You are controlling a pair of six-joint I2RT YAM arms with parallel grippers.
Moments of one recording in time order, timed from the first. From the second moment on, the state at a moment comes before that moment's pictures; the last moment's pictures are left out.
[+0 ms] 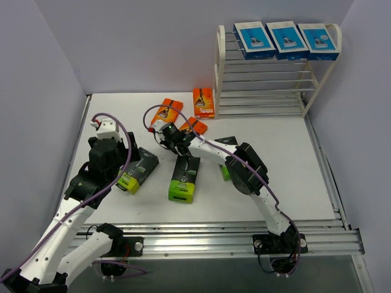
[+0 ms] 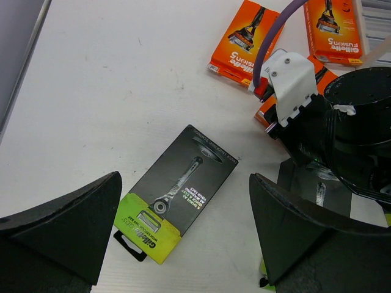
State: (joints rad) left arm -0.44 0.81 0.93 -0.51 -0.46 -0.30; right arm 0.84 2.31 1.79 -0.29 0.25 -0.23
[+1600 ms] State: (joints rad) left arm -0.21 0.85 0.64 -0.21 0.57 -1.29; right arm 1.12 1.30 1.05 -0.16 0.27 -0.16
